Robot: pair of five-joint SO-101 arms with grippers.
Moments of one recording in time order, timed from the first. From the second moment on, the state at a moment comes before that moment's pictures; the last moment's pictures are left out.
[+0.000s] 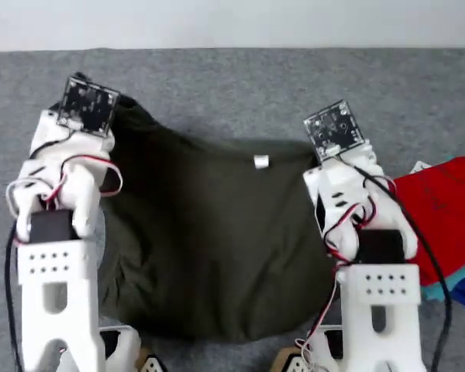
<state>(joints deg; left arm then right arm) -9.2 -38.2 36.5 33.9 -17.8 -3.6 -48.3 41.4 45.7 25.0</state>
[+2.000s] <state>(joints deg) 0.1 42.6 -61.0 30.4 -13.0 5.7 9.8 -10.5 20.5 27.1</state>
